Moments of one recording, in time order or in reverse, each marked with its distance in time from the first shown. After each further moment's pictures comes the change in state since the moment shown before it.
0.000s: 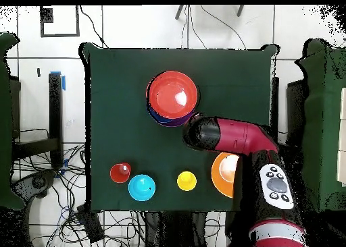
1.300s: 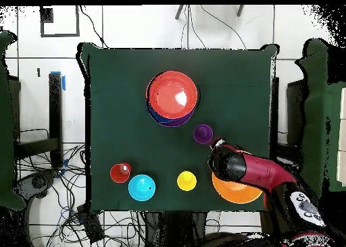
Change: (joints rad) arm -0.207 0.097 -0.019 0.158 -0.077 -0.295 0.000
